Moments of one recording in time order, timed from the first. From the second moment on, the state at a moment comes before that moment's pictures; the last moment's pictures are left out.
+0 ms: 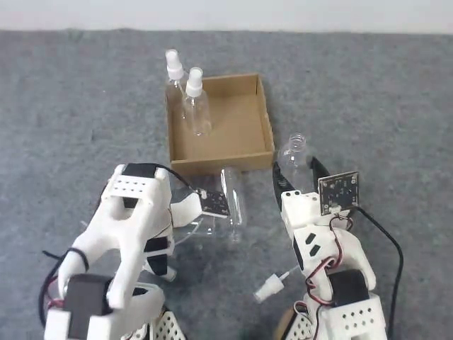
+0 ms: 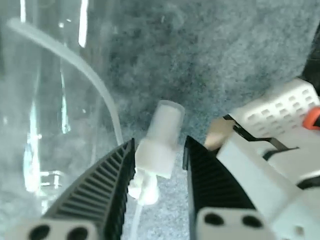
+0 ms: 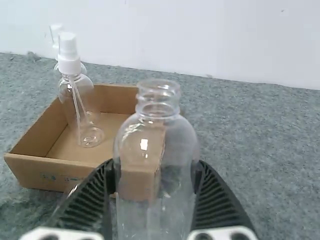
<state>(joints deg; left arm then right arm) 1.0 -13.1 50.4 89.3 -64.4 -17.0 -96.0 87.2 34.5 -1.5</state>
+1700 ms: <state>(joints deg) -1.6 -12.3 41.5 86.9 -64.9 -17.0 -96.0 87.2 34.5 -1.5</state>
